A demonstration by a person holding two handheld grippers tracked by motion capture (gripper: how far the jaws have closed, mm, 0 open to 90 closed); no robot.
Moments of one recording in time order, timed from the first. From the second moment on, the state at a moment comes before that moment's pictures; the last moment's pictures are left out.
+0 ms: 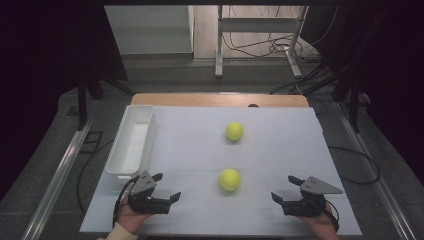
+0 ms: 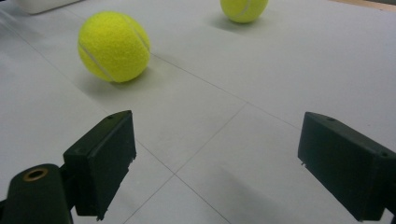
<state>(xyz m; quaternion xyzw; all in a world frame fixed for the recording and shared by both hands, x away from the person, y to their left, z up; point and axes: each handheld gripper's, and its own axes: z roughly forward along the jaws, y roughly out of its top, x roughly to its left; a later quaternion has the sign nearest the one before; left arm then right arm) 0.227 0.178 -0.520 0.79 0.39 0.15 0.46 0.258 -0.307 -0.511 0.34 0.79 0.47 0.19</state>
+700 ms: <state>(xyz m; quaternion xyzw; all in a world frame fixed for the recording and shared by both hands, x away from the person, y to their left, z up) 0.226 0.178 -0.516 0.78 0.39 0.15 0.46 0.258 -0.306 -0.513 0.33 0.80 0.46 0.19</state>
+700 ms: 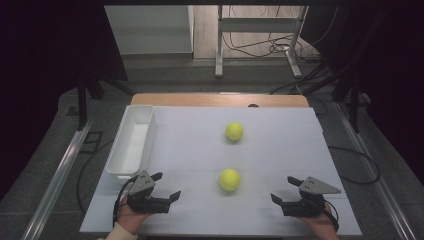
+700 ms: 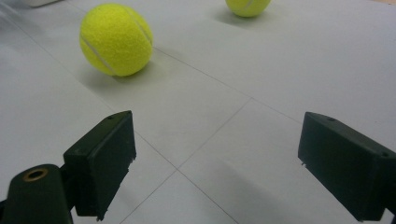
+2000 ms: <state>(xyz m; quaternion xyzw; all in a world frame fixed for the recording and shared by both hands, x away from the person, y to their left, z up) 0.226 0.159 -0.493 0.78 0.37 0.13 0.48 0.259 -0.306 -0.513 0.34 0.80 0.46 0.19</state>
